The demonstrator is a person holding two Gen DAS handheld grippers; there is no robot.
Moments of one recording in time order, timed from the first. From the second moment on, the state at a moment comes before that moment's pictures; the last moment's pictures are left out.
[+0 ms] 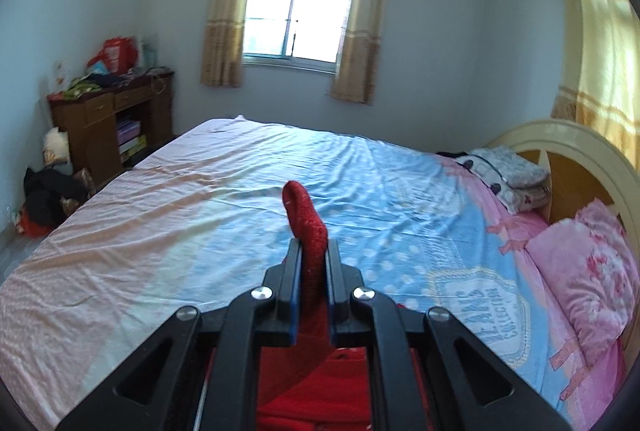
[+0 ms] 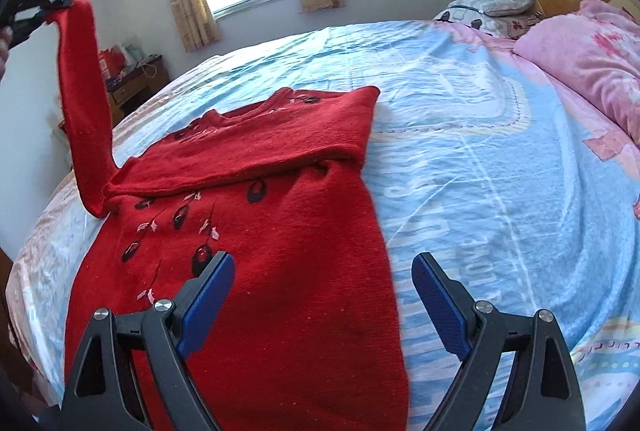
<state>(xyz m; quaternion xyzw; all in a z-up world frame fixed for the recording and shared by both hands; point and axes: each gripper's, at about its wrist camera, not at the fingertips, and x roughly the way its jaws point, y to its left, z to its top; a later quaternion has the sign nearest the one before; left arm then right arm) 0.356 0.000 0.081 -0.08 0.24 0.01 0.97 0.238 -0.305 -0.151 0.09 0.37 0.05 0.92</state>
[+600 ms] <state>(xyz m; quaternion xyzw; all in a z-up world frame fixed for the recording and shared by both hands) 0.401 -0.191 -0.057 0.07 0.34 -0.06 0.94 0.247 -0.317 -0.174 0.11 0.40 0.02 0.91</state>
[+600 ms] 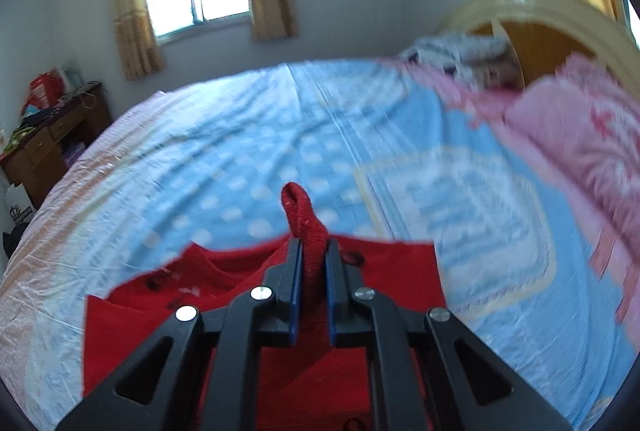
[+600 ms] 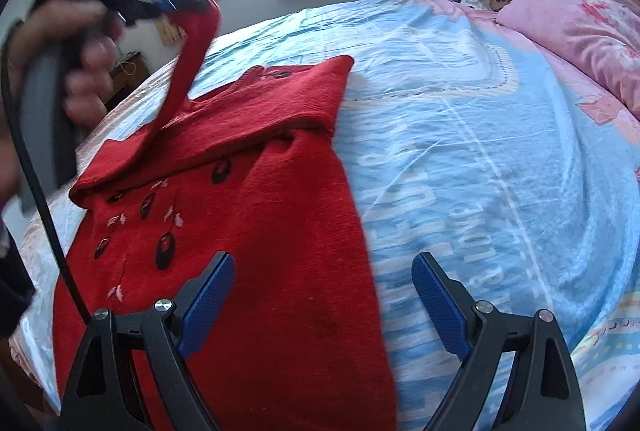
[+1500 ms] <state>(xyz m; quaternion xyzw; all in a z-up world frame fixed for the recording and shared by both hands) 0.320 0.019 -0.145 0.13 0.36 0.10 0.92 0.314 -0.317 -0.114 0.12 0.37 0.05 0.92</state>
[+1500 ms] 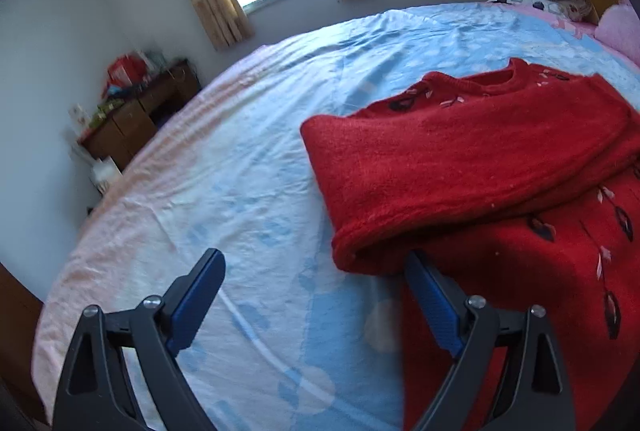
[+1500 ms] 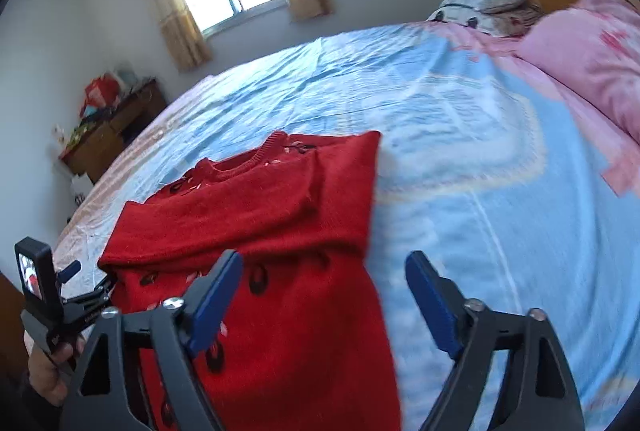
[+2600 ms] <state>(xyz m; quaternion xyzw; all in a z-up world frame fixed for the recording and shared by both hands) 0.330 0.037 -0.163 0.07 0.38 0.11 0.92 0.397 -0.295 -0.130 0.09 0.38 0.06 0.92</state>
